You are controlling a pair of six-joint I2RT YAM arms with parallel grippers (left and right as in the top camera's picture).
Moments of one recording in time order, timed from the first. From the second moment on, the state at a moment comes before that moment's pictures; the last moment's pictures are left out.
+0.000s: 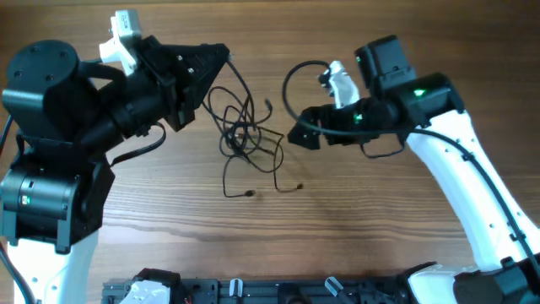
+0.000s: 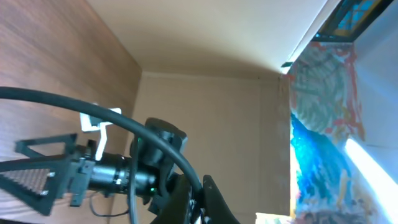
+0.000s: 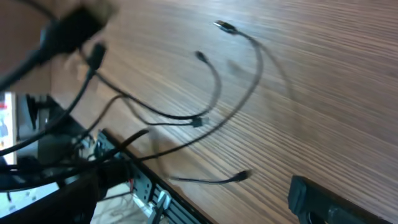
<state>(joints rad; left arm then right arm) -0.18 1.16 1.62 -0.67 0.69 -1.44 0.38 1.54 1.48 -1.14 -0.59 0.18</state>
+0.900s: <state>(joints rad) -0.18 1.16 1.62 -0.70 0.71 -1.44 0.57 1.54 1.48 -0.96 -0.58 0.22</state>
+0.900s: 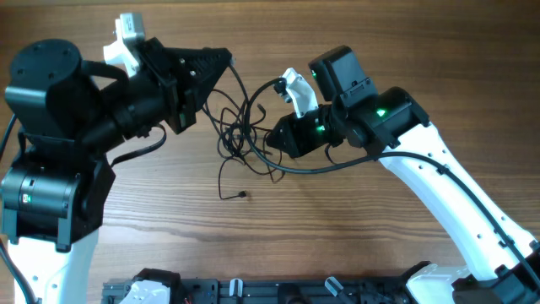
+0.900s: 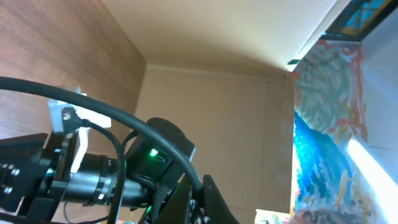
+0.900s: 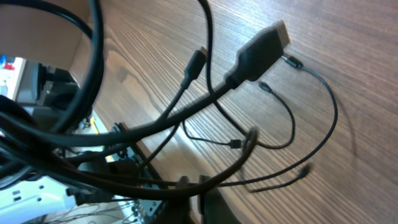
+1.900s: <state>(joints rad) -0.18 1.16 1.62 -0.73 0.71 -1.43 0.57 1.57 1.48 -0.77 -0.43 0.02</state>
